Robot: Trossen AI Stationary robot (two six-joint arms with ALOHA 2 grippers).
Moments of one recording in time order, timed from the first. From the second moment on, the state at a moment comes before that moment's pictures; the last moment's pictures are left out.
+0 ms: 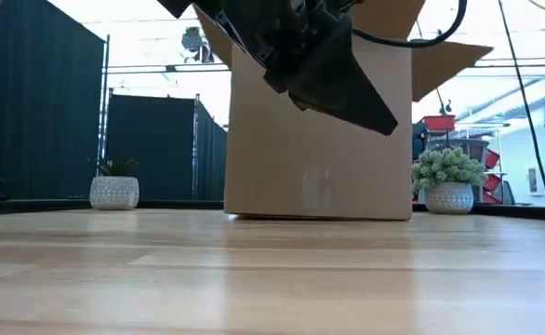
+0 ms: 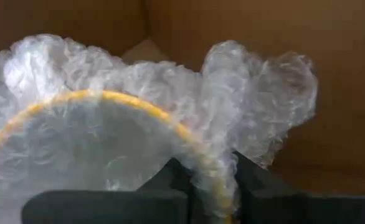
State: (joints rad) left arm -0.31 2.01 1.40 -0.10 -0.09 0.01; right arm -0.45 1.74 1.53 -0.79 0.18 0.24
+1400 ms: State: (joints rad) left arm -0.34 1.87 1.39 -0.33 -0.16 0.01; right arm -0.05 1.18 1.63 -1.13 0.19 0.32
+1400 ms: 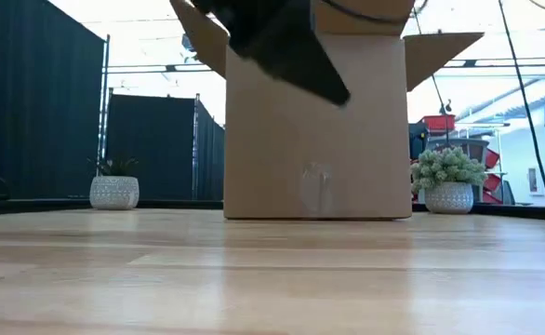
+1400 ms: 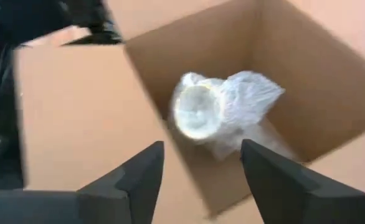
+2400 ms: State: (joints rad) left arm -0.41 1.14 1.04 -0.48 -0.28 -0.14; right arm 0.17 0.47 0.66 -0.33 0.06 0.18
